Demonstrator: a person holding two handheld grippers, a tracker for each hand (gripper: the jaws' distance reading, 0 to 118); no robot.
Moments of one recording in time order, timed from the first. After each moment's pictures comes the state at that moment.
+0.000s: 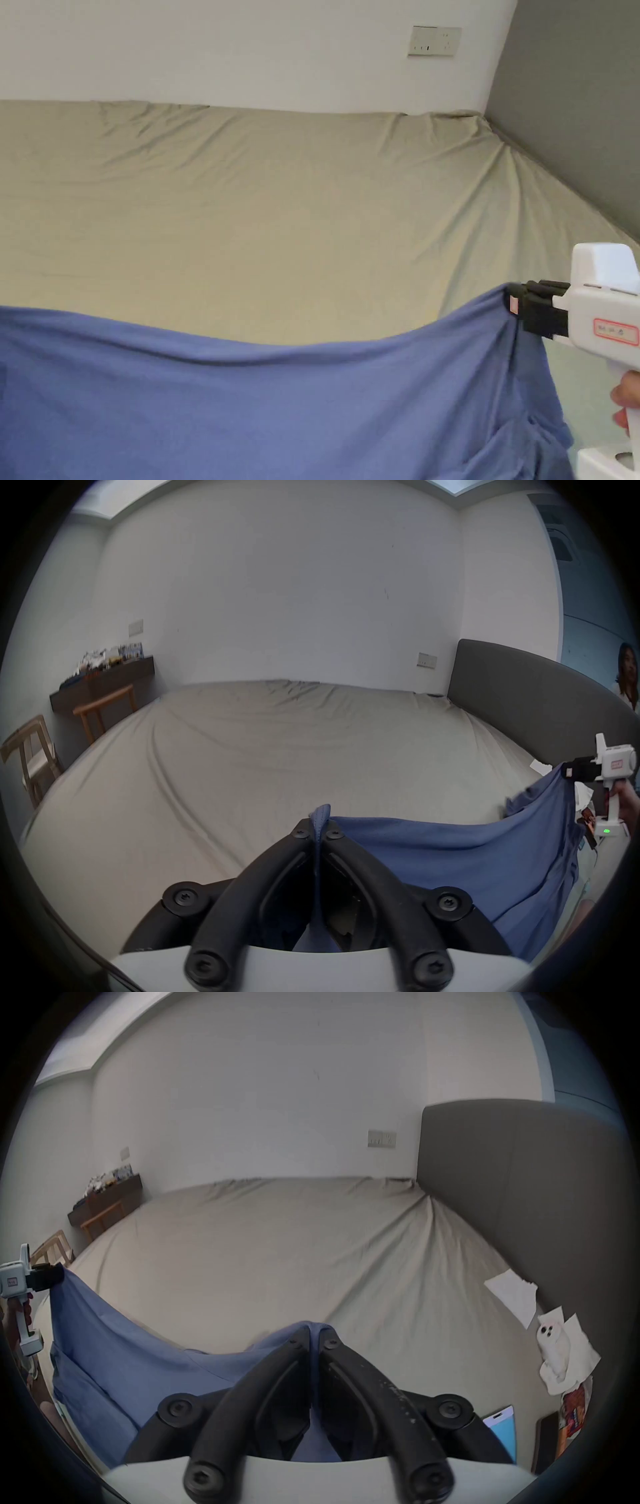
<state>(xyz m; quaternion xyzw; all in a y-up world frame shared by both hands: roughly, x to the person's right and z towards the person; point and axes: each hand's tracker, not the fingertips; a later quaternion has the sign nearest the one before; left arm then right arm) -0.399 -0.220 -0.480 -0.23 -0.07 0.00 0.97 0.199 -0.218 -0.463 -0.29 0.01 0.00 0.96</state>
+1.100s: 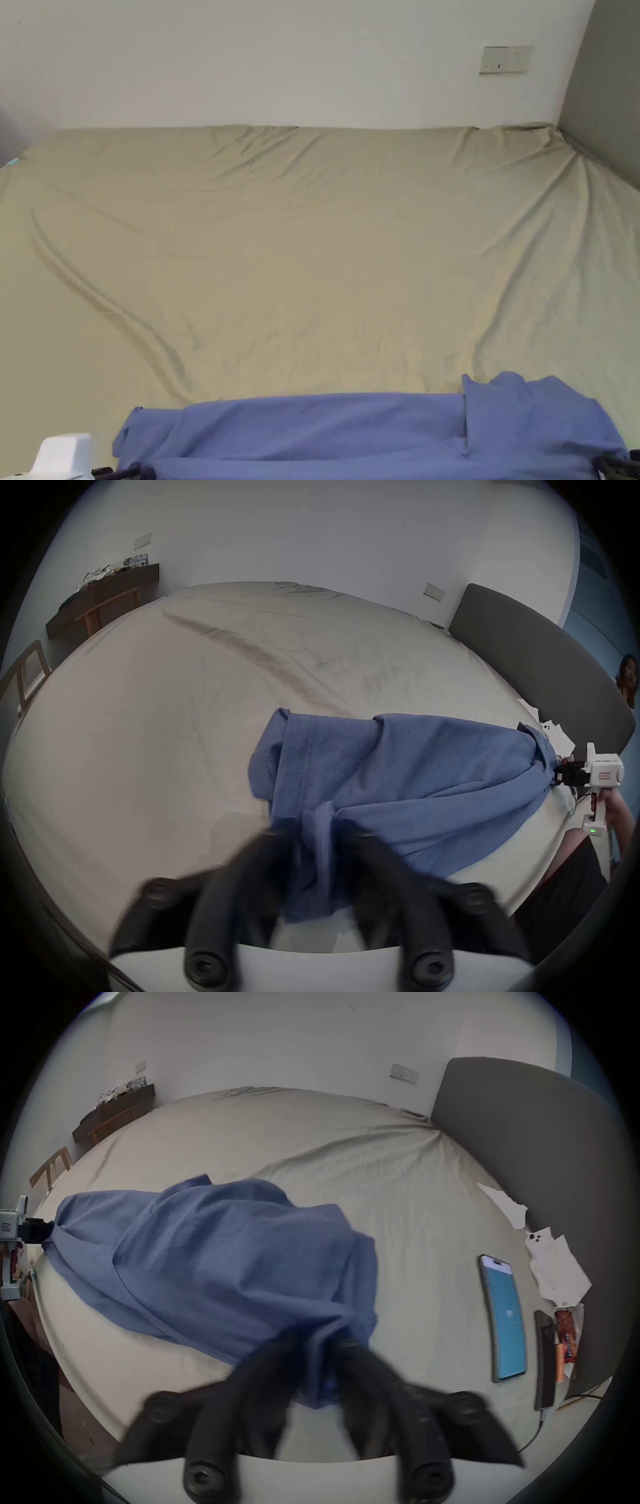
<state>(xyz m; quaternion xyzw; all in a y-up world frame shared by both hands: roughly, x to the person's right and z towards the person) -0.454 -0.348 -0.316 -0.42 -0.08 0.04 0.90 0.197 -0.338 -0.302 -0.43 -0.01 0.10 0.90</state>
